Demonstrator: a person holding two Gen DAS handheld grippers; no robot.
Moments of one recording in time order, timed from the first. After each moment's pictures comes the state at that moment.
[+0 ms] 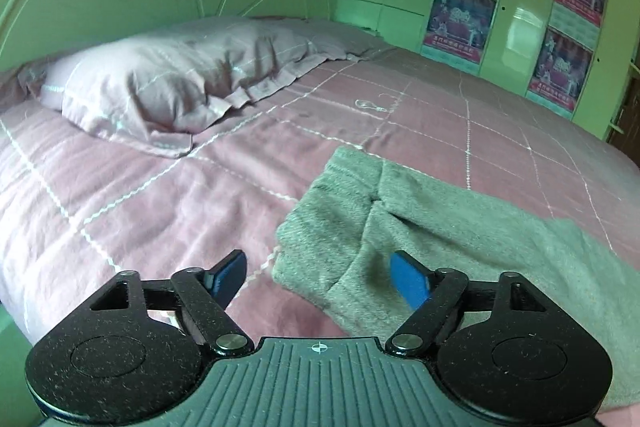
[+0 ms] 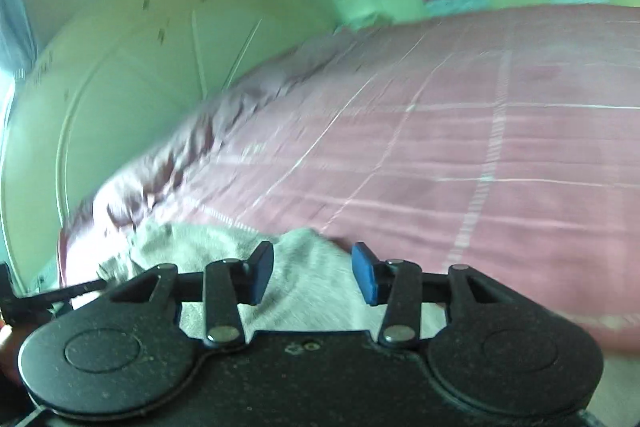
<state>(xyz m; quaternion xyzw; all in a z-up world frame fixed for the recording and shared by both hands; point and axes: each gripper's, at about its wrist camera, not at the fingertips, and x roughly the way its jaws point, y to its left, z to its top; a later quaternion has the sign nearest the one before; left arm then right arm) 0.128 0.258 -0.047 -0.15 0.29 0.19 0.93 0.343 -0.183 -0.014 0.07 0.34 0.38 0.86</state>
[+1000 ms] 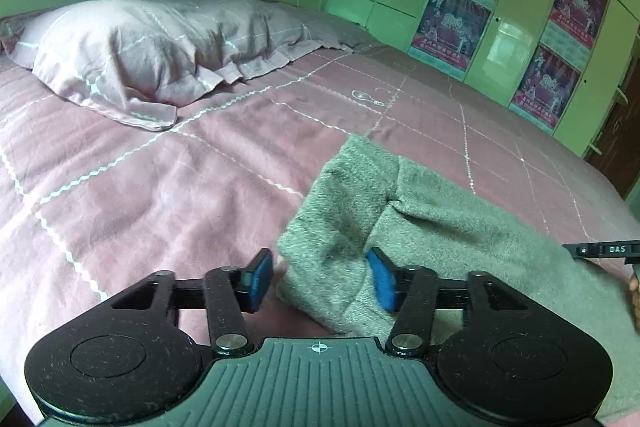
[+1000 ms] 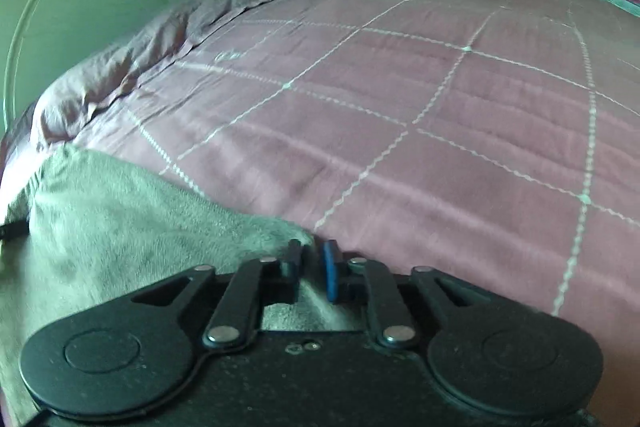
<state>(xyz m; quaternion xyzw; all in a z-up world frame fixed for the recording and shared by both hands) 0.152 0.296 -0.081 -0.20 0.28 0.15 0.93 0.382 -0.097 -0.059 -0.03 0.40 0.34 0.85</state>
